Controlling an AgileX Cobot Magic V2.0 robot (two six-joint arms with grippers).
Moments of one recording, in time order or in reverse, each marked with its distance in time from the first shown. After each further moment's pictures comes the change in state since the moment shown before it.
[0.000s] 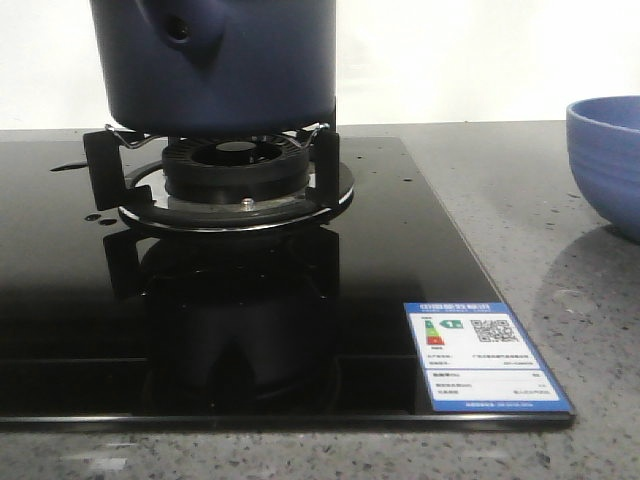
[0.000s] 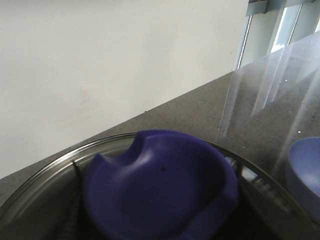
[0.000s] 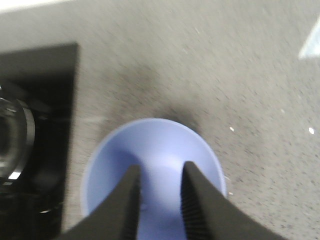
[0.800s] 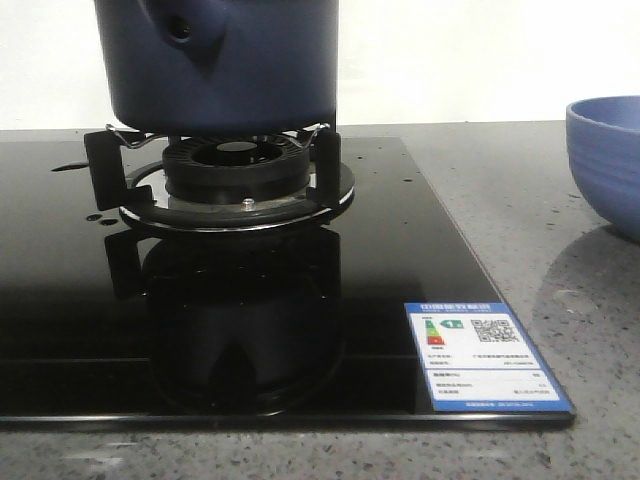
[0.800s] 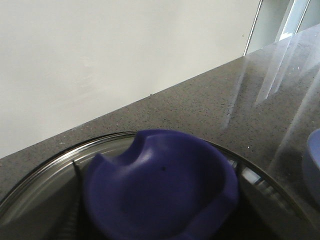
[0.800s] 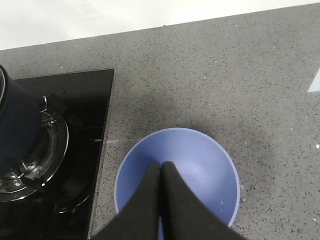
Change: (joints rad) left arm -0.002 0.075 -0.012 -0.047 -0.013 0.048; right arm 0.005 -0.119 -0.008 0.031 0.008 0.000
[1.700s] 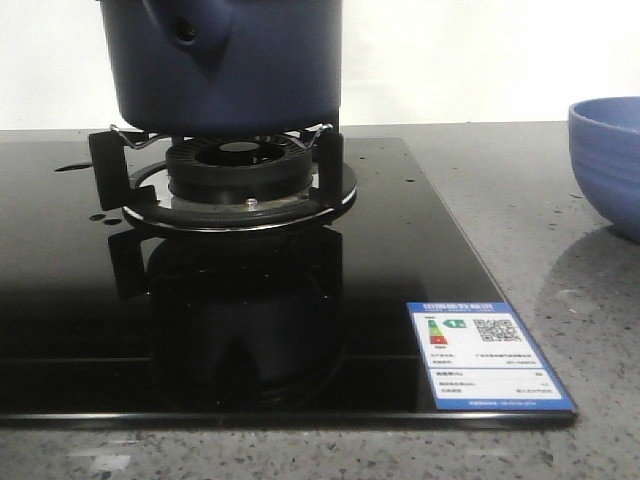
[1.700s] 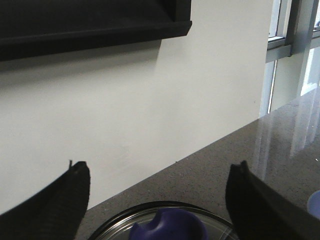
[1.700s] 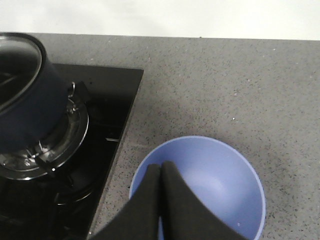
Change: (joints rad) left arm 0.000 -0.261 0.005 0.021 -0.094 -0.008; right arm 0.132 -0.069 0.132 0.000 -0.144 -0.111
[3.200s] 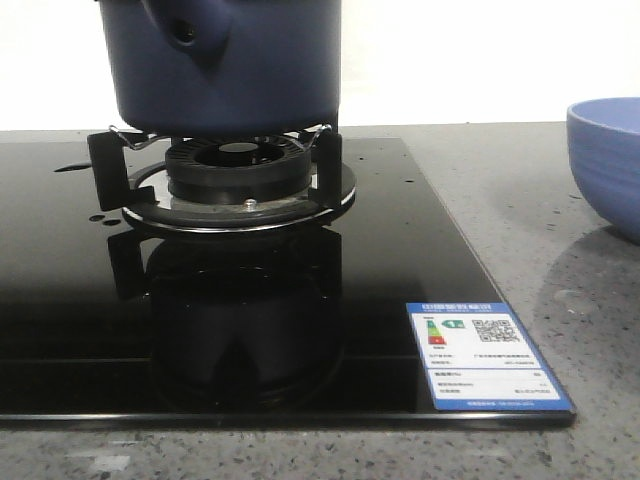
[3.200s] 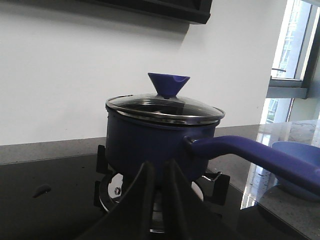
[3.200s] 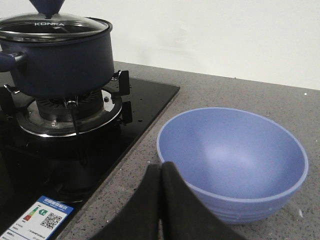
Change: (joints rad) left arm 0.000 -1.016 0.872 -0.061 -0.149 -0.118; right arm 0.225 -0.757 0.783 0.006 -0.442 -0.121
